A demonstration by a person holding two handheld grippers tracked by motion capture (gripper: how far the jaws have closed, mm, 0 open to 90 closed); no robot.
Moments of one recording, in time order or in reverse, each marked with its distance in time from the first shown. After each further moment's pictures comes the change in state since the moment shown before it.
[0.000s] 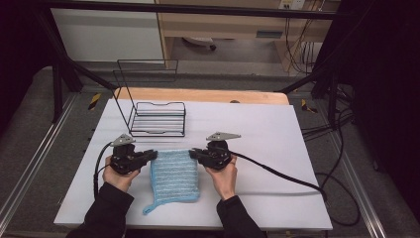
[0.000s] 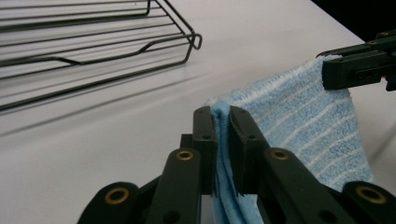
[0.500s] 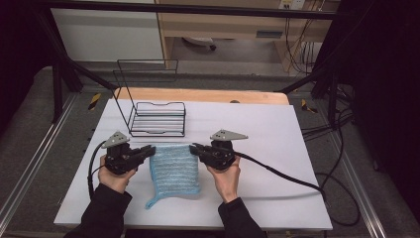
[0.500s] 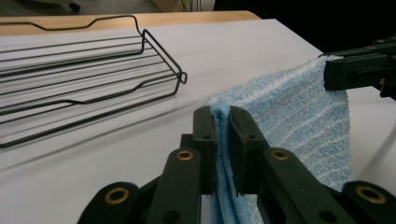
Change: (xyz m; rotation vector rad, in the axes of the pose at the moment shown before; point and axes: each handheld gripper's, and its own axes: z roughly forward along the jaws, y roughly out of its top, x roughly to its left) left arm -0.013 0.011 -0.023 -0.104 -0.011 0.033; right arm 0.017 0.013 -0.026 -0.119 0.005 -0.055
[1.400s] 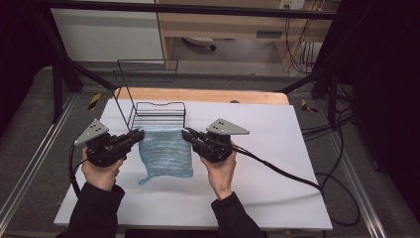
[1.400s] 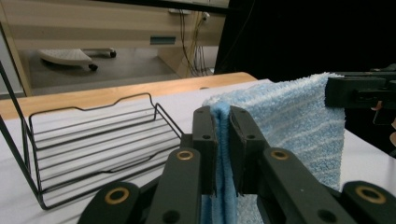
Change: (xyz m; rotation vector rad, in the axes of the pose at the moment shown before) left arm -0.005 0.037 -0.044 -0.215 0.028 0.046; right arm 0.035 0.044 -0.016 -0.192 -0.005 -0.105
